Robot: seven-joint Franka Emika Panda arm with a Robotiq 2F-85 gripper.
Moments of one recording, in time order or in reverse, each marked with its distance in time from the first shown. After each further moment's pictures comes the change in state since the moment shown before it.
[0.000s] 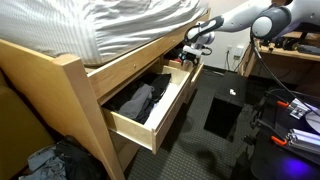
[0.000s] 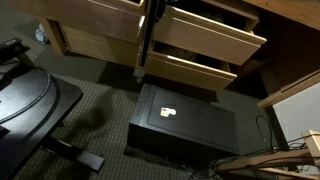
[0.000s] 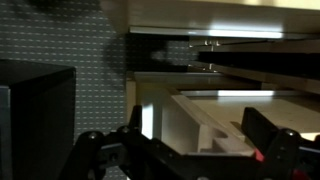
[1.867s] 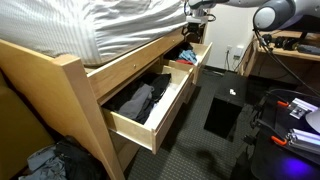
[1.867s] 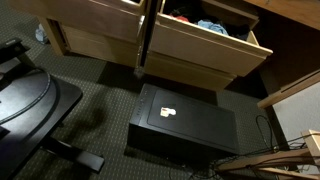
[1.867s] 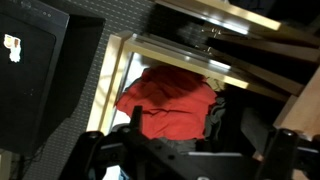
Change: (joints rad) arm 0.014 -0.098 -0.015 0.358 -0.211 -0.444 -0.115
